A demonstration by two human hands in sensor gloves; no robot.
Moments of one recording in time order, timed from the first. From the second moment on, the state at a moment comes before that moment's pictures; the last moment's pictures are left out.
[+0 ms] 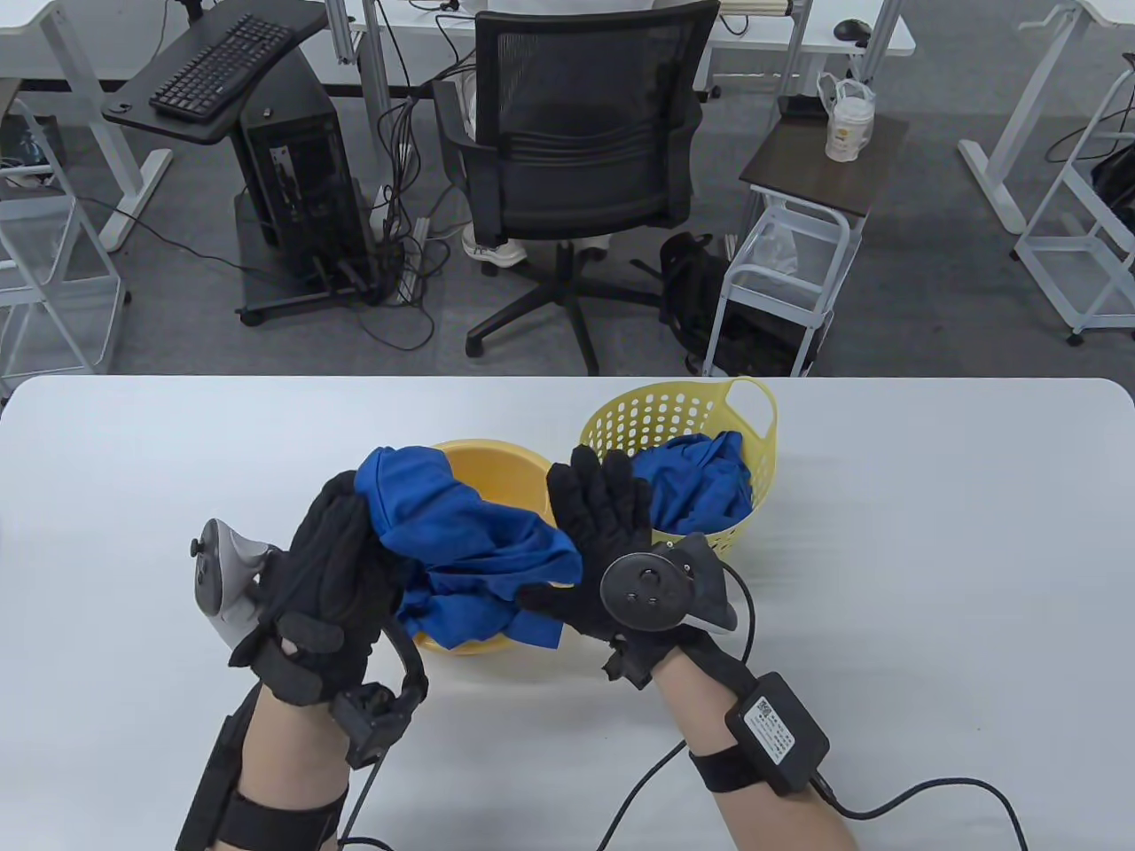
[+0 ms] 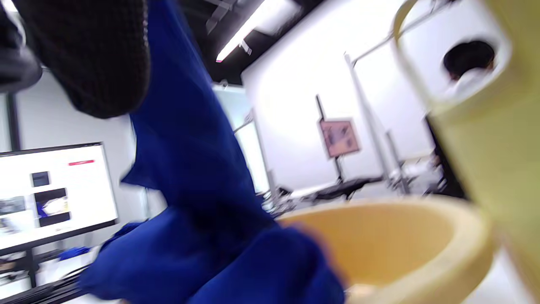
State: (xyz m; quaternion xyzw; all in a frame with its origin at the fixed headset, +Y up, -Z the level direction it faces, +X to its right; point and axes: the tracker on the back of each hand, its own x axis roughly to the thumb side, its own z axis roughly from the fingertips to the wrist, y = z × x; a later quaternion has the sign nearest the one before) left_hand -0.204 -0.553 -0.284 0.03 -0.40 0.76 0.51; right_hand 0.044 -0.644 -0.353 0.37 -0.10 0.89 0.25
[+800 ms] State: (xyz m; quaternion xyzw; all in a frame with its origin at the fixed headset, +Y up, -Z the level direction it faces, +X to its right) left_hand -0.256 -0.526 -0.255 0.09 -0.49 0.80 0.33; right_hand 0.111 -0.604 -0.348 0.13 -0.01 0.66 0.74
